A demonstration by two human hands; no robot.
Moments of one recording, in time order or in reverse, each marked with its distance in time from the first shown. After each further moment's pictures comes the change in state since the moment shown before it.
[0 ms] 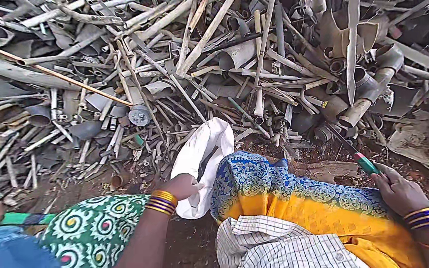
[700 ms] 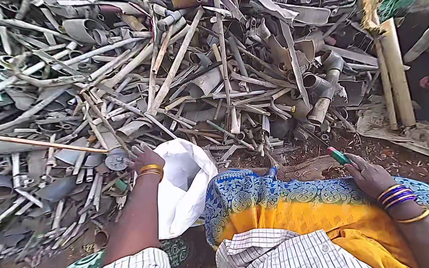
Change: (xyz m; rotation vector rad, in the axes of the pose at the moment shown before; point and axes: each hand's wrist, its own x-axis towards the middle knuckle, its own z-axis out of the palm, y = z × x) left_hand 0.110 0.002 -0.122 -0.022 0.937 -0.245; right_hand -0.001 -0.010 -0.013 -0.001 -0.111 0.129
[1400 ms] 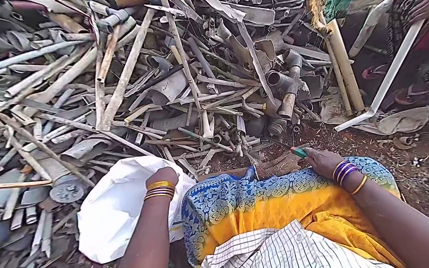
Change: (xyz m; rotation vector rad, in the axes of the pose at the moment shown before) left_hand -0.089 0.110 -0.013 0.306 -0.501 0.256; right_hand 0.016 -0.028 -0.012 -0.210 -0.388 0.096
